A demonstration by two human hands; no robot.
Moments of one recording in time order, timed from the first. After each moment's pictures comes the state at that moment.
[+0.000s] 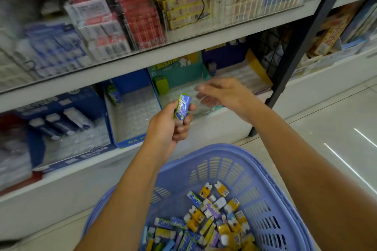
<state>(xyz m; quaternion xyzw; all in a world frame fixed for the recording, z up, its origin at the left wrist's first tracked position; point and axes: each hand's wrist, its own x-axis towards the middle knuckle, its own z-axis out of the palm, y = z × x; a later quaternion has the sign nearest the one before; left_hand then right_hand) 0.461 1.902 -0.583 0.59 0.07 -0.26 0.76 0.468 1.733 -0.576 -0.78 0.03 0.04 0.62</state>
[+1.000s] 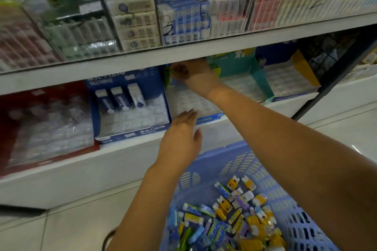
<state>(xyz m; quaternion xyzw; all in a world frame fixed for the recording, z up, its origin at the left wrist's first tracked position) 0.446 2.027 -0.623 0.94 -0.20 -0.02 0.27 0.556 1.920 -0.573 -0.93 -0.10 -0.07 0.33</state>
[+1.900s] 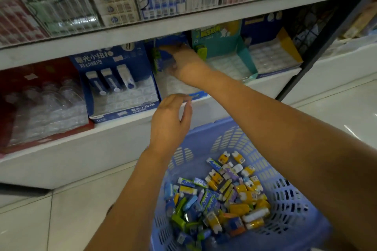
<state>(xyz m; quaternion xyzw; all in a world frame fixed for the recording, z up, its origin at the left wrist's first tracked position) 0.415 2.024 -0.624 0.89 -0.20 0.11 0.39 0.520 1.915 -0.570 -0.97 -0.12 -0.02 0.23</state>
